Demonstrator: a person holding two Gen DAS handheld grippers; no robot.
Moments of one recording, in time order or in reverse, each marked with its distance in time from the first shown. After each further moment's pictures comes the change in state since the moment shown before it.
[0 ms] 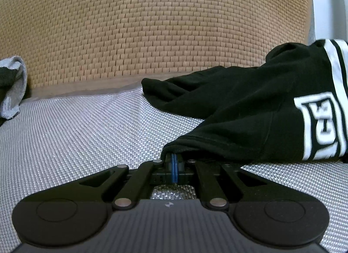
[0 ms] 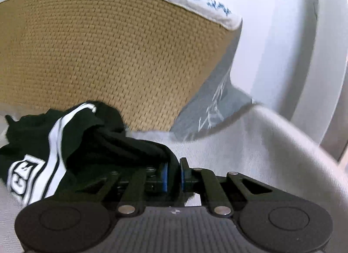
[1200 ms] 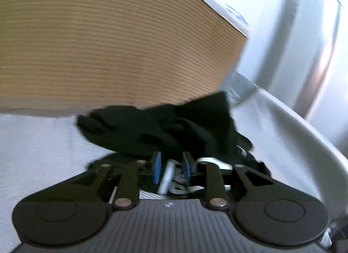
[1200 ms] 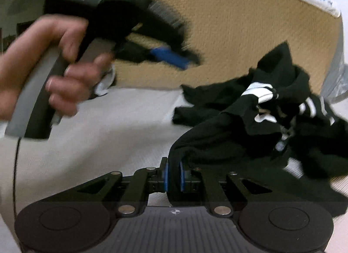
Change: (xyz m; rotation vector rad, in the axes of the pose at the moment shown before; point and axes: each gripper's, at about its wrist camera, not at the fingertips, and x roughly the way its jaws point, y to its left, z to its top) left arm -0.104 0.000 0.084 -0.077 0.081 -0.494; right arm -0.120 0.196 -0.072 0.023 0.009 0.606
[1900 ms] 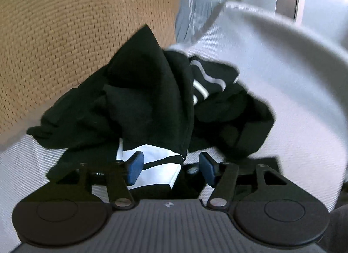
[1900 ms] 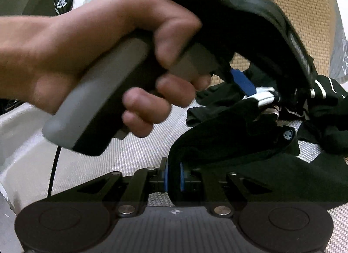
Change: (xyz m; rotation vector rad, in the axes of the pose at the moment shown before) left arm 0.082 -0.093 -0.021 0.405 0.317 0.094; right arm -0.001 -0.012 -0.012 0.126 -0.070 0.106
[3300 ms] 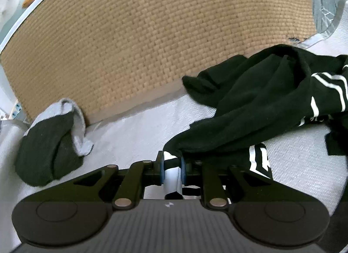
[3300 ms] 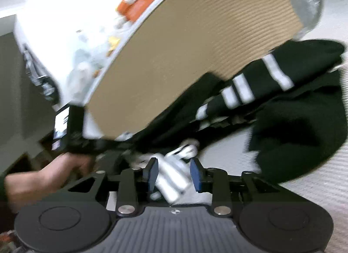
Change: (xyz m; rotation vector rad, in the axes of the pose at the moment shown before) left arm -0.060 0.148 -0.071 -0.198 0.057 0.592; right arm -0.004 -0.081 0.006 0.478 -0.165 0.151
